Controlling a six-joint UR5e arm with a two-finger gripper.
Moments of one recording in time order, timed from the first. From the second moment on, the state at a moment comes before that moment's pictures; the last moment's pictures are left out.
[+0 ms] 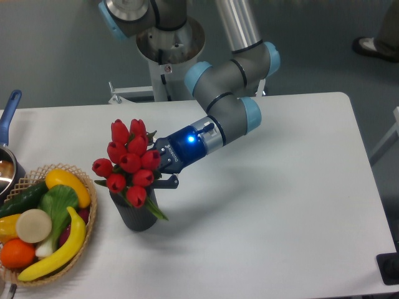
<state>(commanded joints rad) 2.57 -1.96 -2.04 -0.82 -0.05 1.50</state>
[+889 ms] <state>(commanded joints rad) 2.58 -1.97 -2.05 -0.82 -0.05 1.53</state>
